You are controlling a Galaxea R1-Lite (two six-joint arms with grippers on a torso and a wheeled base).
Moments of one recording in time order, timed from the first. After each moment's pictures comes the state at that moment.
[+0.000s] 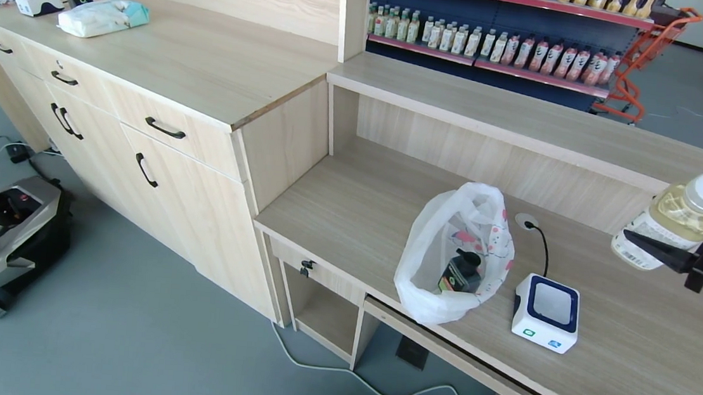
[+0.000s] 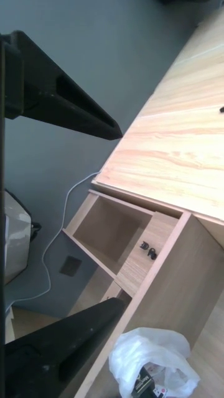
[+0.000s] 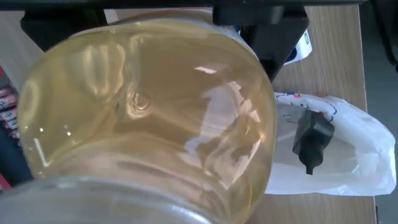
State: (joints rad) left arm -0.01 0.00 0.00 0.01 0.00 -0.21; right arm -0.40 1.61 -0.69 -0.86 0.92 -0.80
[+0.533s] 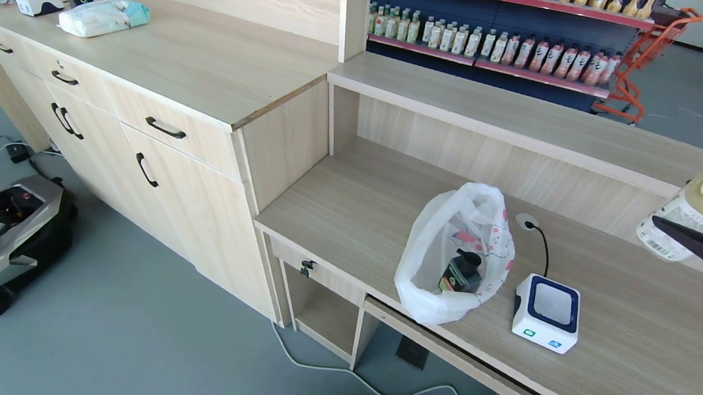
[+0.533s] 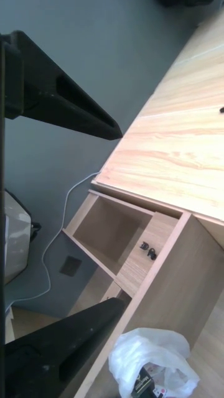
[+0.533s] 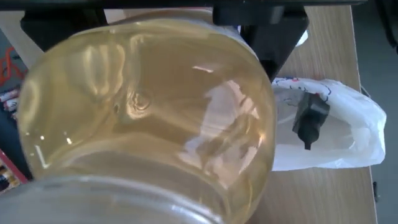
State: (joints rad) left arm -0.01 0.00 0.00 0.01 0.00 -0.21; right arm -0.42 1.49 -0.67 -0.86 0.92 -0.71
